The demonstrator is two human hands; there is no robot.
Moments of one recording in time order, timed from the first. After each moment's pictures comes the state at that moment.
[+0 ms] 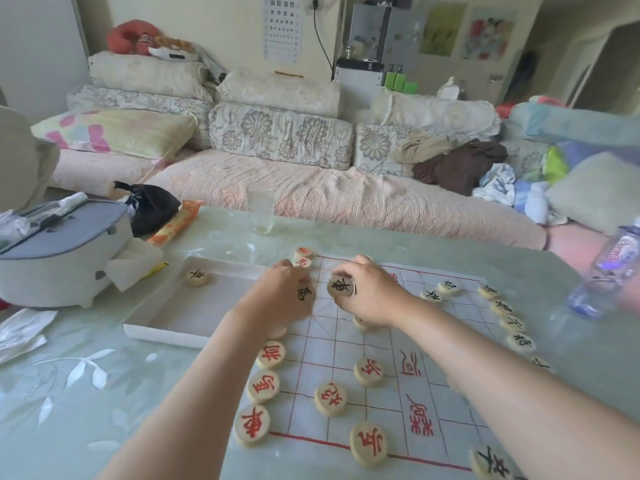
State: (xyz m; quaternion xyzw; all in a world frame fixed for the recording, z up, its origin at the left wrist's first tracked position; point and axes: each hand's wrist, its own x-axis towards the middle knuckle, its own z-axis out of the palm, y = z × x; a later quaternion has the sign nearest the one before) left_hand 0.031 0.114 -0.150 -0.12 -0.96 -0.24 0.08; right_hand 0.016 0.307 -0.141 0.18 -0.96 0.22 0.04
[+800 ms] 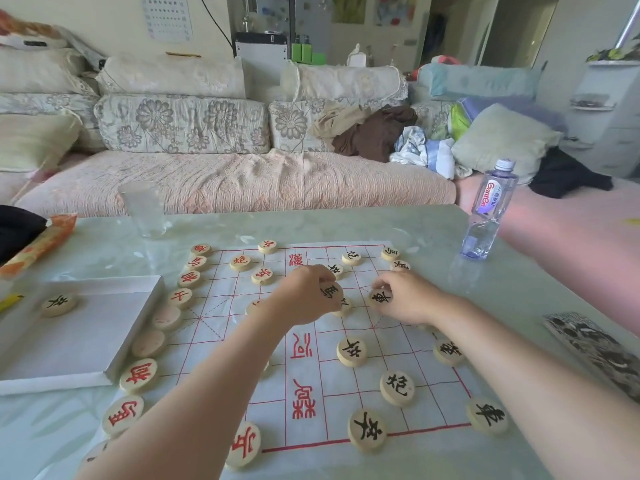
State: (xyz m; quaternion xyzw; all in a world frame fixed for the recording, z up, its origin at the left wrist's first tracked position) left_hand 0.027 0.330 -0.158 -0.19 -0.92 -0.32 -0.07; right_hand 0.061 0.544 -0.170 -0.03 -0.99 0.14 -0.03
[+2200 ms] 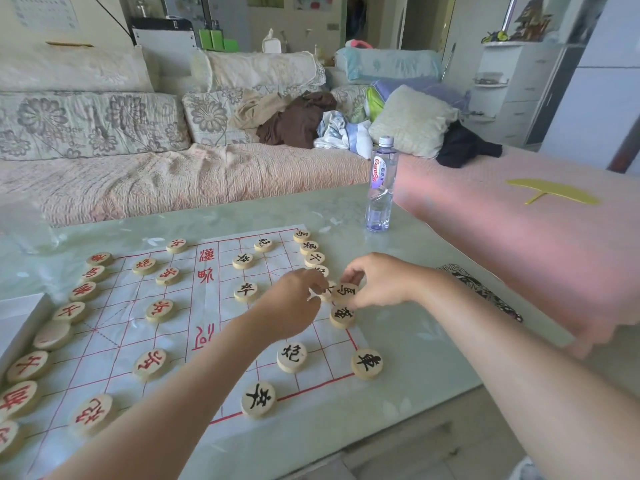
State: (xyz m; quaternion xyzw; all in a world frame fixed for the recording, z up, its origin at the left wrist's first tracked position) left_hand 0.101 0.446 -0.170 -0.36 -0.89 -0.29 -0.05; right_hand 0.163 0.634 -0.132 -0.05 -0.96 0.27 -0.08
